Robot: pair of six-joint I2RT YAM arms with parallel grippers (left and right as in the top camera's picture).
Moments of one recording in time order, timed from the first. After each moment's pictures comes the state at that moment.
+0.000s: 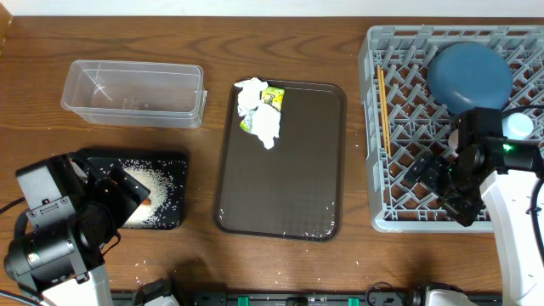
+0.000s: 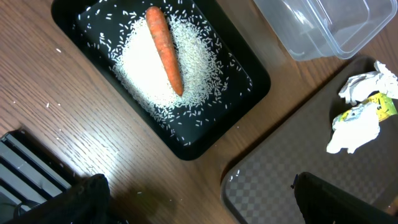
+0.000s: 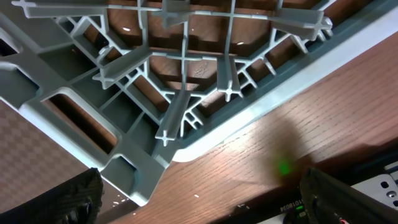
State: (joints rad) left arm 0.41 0.91 1.17 -1.36 0.07 -0.48; right arm -0.10 1.32 1.09 -1.28 -0.08 0.63
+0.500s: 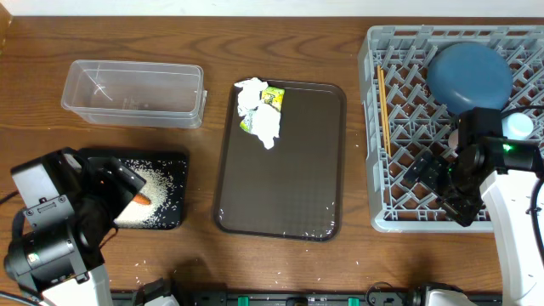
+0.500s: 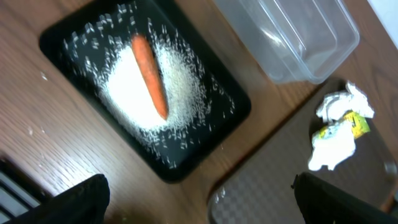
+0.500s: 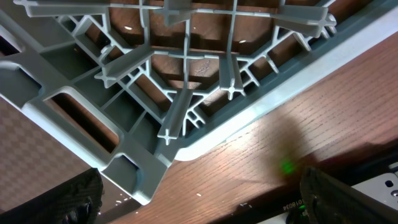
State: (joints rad) left arm 0.41 0.91 1.17 -1.31 0.11 -0.50; right arm -0.10 1.32 1.09 -1.28 -0.09 0.64
